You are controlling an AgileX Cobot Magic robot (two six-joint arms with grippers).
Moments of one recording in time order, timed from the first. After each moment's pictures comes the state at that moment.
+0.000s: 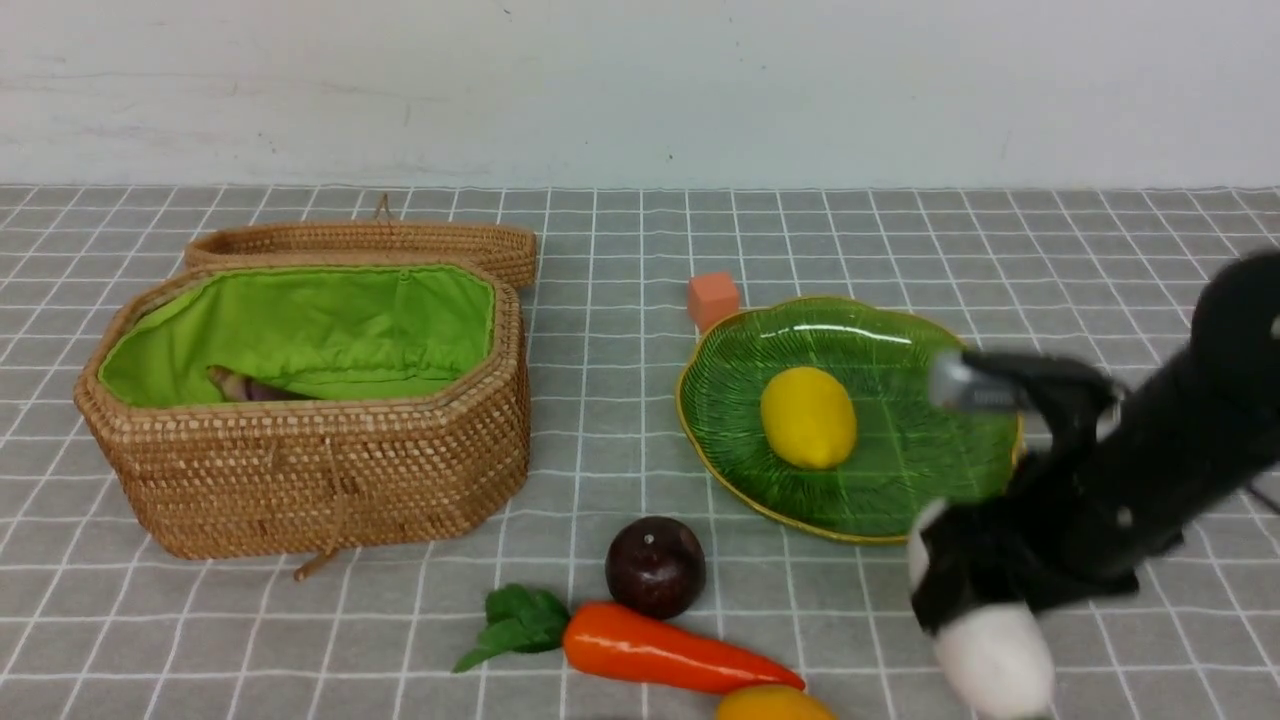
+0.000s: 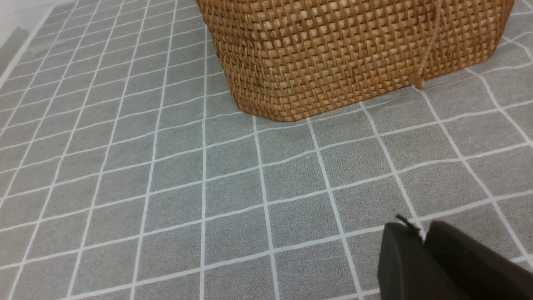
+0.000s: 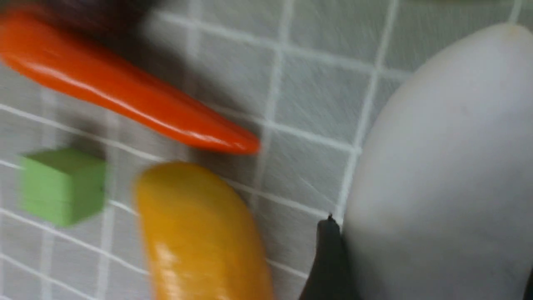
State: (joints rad) right arm 0.27 1.56 -1.06 0.42 0.88 -0.18; left arm -0.05 -0.01 0.03 0.09 0.38 0.12
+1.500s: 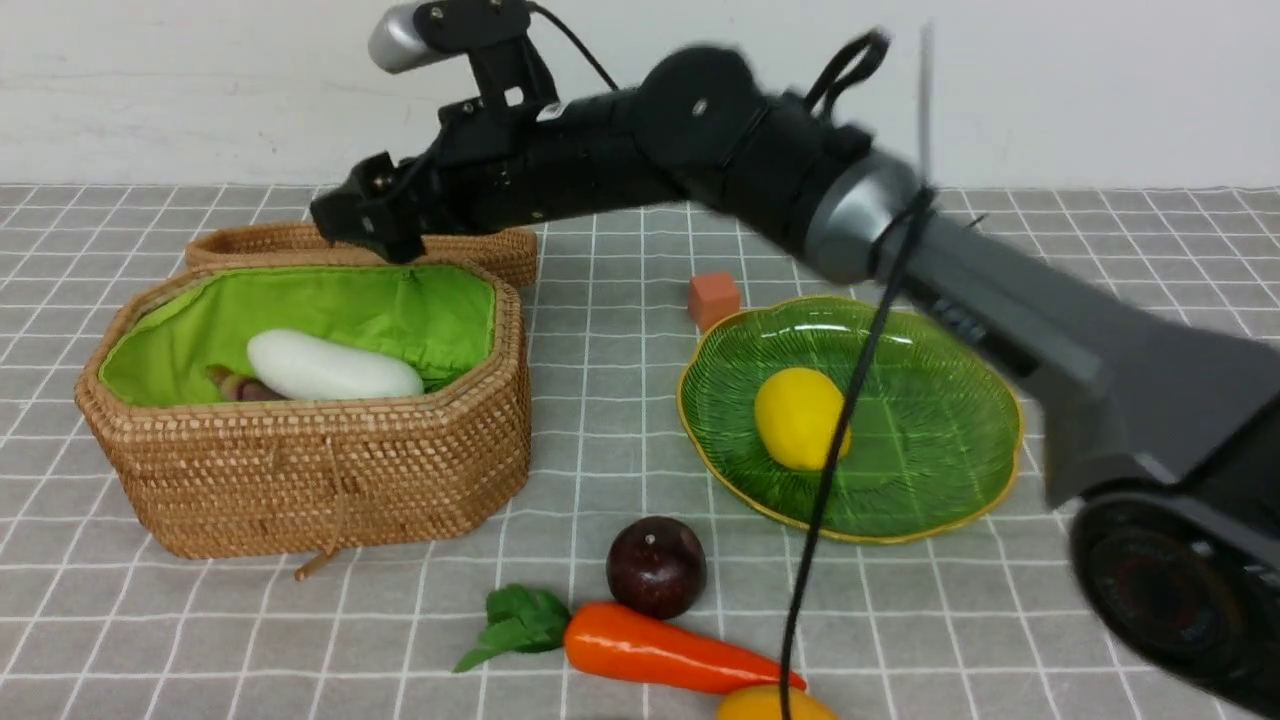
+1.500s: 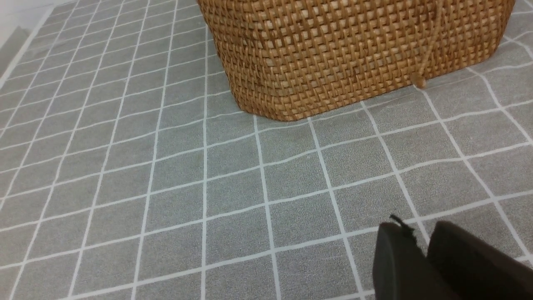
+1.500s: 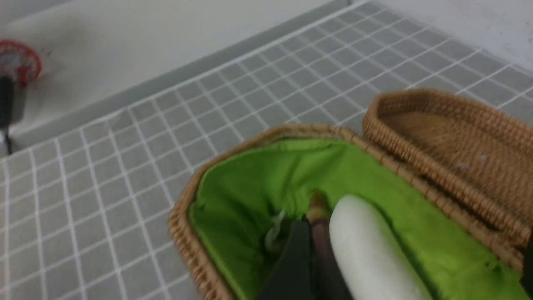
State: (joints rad) right arm 0.61 2.32 -2.34 0.84 0.71 -0.75; left arm -0.05 -0.01 0.03 0.09 0.38 0.12
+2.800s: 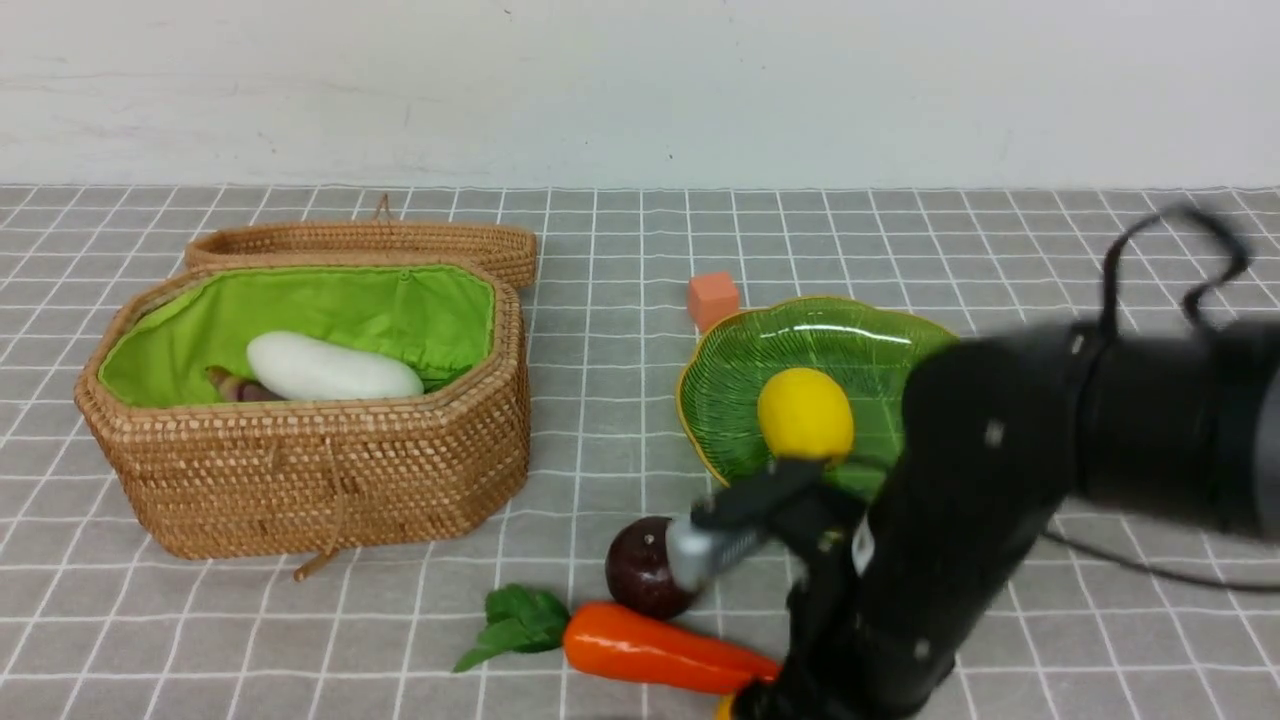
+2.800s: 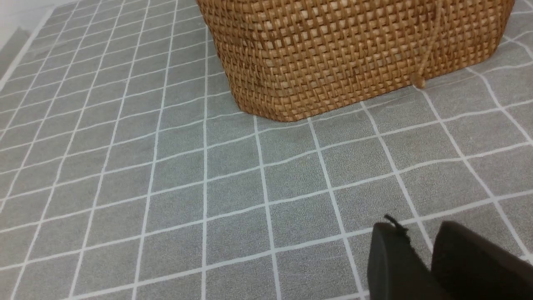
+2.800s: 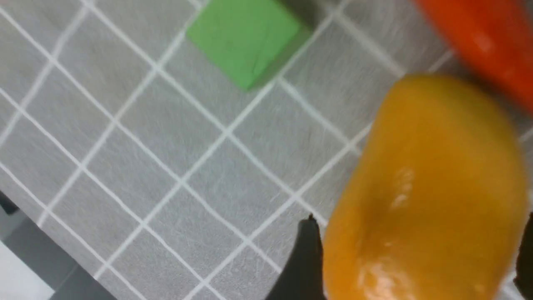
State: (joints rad) right arm 0.68 1.68 -1.07 0.34 0.90 -0.24; left arm -0.05 -0.01 0.03 0.09 0.38 0.12
